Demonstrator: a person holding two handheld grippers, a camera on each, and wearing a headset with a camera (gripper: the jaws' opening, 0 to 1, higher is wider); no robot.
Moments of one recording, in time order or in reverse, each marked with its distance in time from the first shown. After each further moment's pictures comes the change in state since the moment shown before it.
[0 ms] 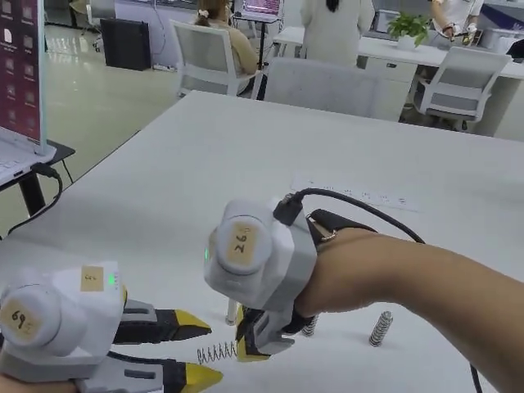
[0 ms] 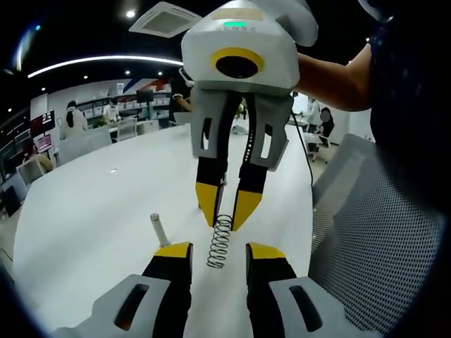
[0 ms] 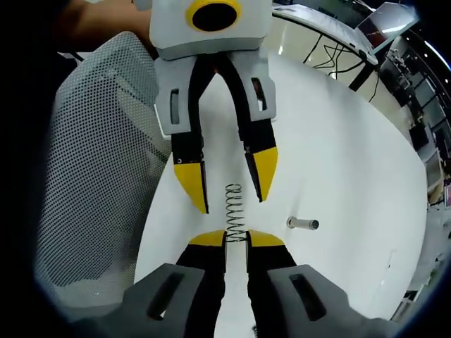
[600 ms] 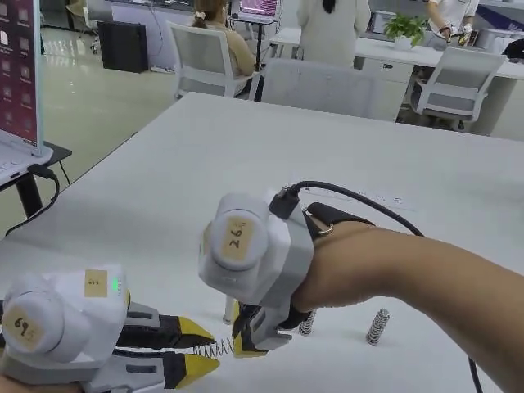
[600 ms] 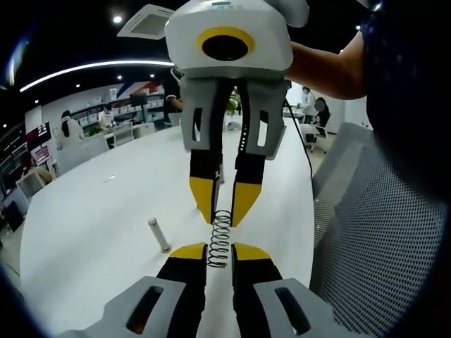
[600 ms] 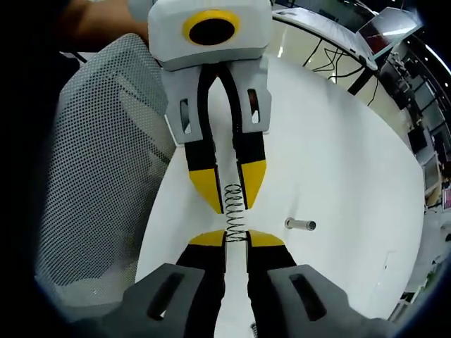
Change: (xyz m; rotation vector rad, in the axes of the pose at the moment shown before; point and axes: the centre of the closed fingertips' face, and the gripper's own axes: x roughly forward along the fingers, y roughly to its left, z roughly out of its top) left arm 0.003 -0.003 -0.001 0.076 0.025 0.001; right arm -0.006 0.001 0.003 -0.015 0.000 -0.012
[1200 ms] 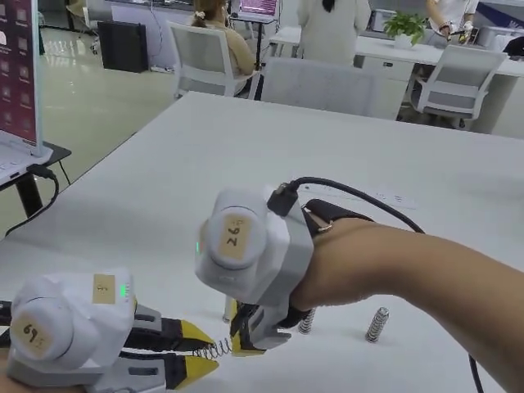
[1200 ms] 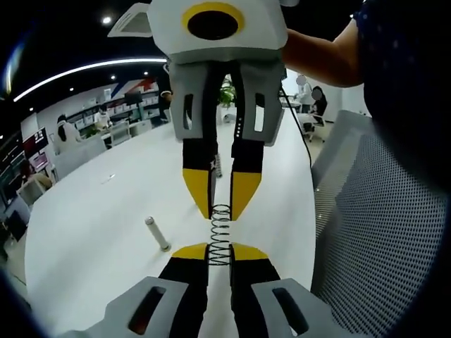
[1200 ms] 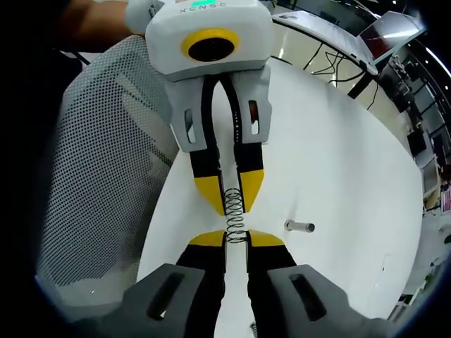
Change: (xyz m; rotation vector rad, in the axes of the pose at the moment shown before) left arm 0.002 -0.003 -0.003 0.047 0.039 -0.002; right arm -0.006 0.002 0.005 -0.012 -0.011 -0.007
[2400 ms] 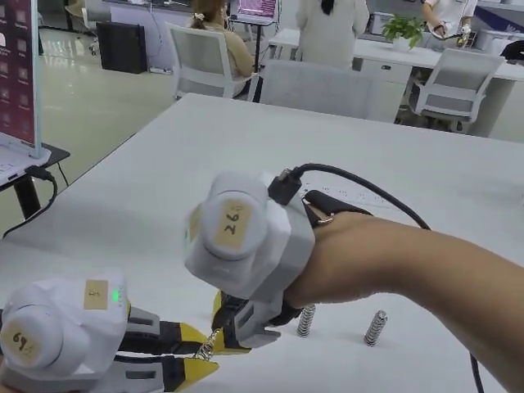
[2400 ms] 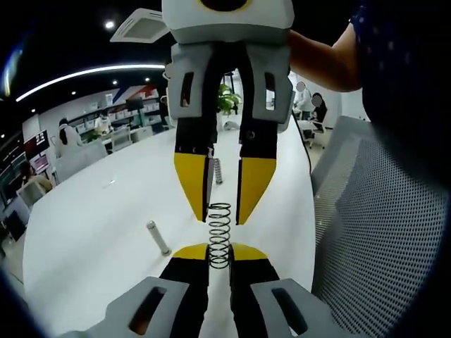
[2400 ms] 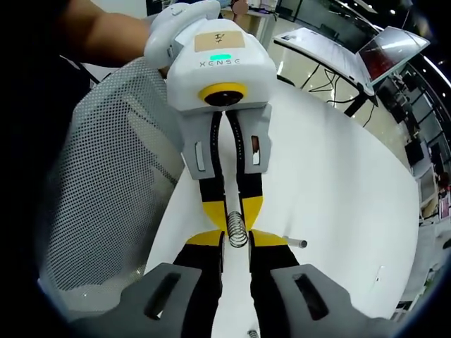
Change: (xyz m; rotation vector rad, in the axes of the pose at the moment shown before) left arm -0.002 0.002 0.004 -0.006 -0.052 0.002; right arm -0.014 0.002 0.025 -0.022 -0.080 -0.013
